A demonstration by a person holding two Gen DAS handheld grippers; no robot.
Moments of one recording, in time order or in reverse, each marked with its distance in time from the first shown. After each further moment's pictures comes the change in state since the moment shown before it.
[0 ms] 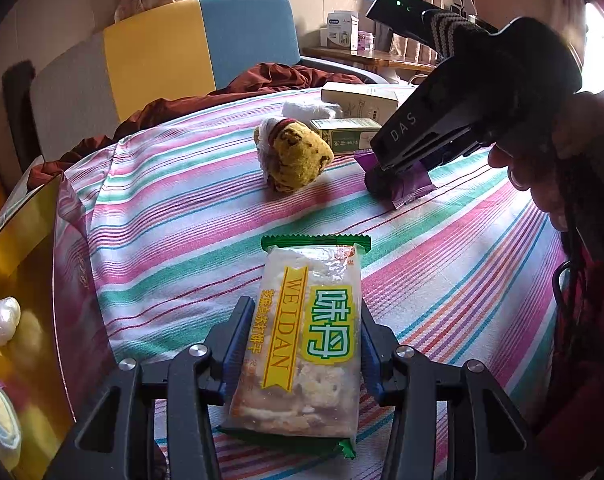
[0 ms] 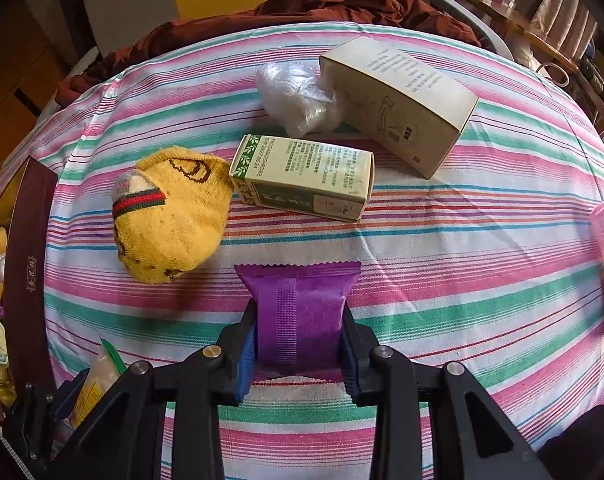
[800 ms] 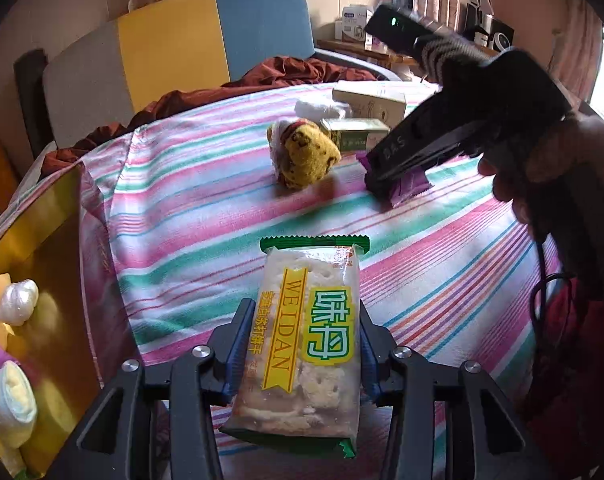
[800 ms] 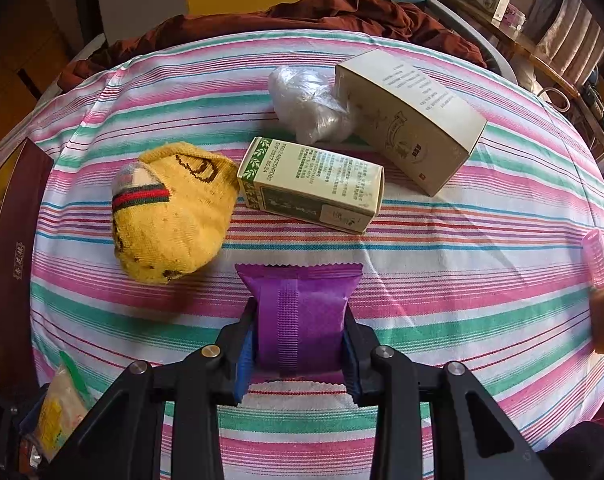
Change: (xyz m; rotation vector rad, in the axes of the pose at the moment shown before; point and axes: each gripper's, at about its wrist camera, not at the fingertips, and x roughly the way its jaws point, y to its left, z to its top) left arm -0.025 -0.003 0.004 -0.039 0.033 0.032; right arm 0.017 0.031 0.003 -0.071 -0.024 -0.059
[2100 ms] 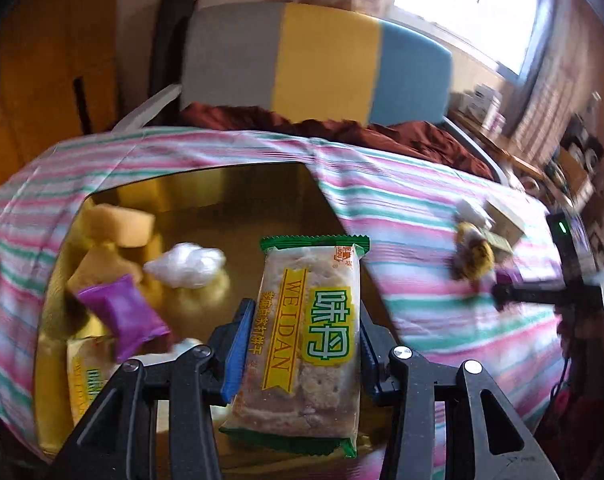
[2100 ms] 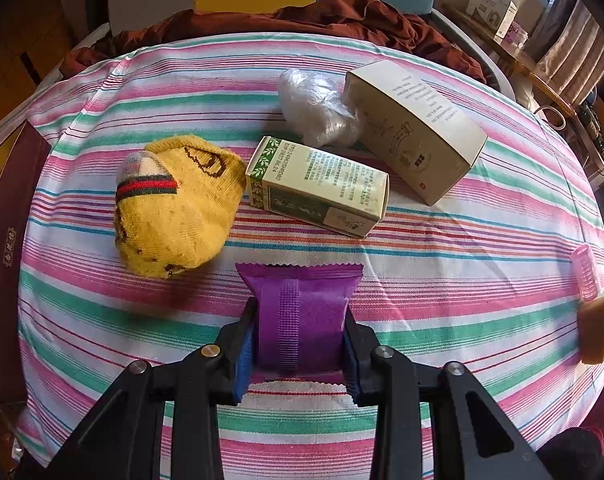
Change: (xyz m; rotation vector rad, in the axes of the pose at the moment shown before) left arm -0.080 0.185 -0.011 -0.458 -0.066 0.158; right arm -0.002 0.016 0.000 -0.049 -0.016 -0.053
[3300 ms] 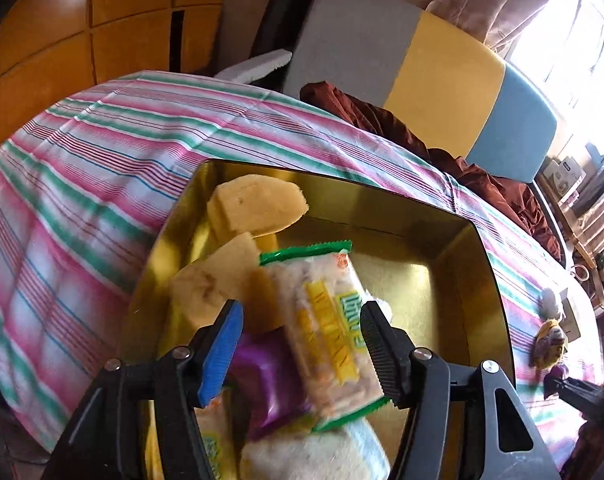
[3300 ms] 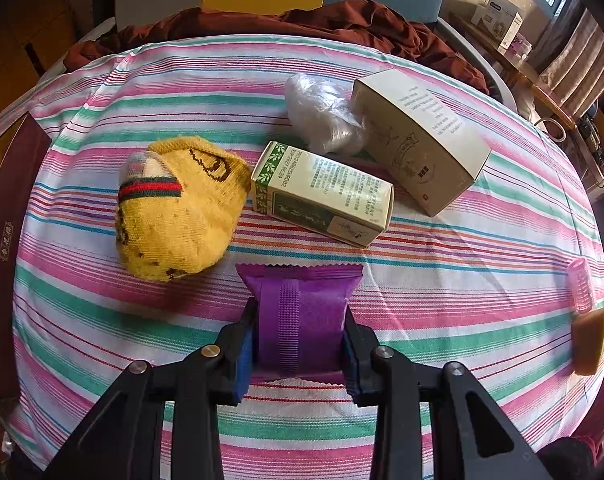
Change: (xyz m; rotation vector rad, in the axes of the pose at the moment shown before) left arm 0.026 0.115 0.026 -0.275 0.032 0.148; right arm -0.004 -0.002 0.005 -0.029 -0.012 -0.022
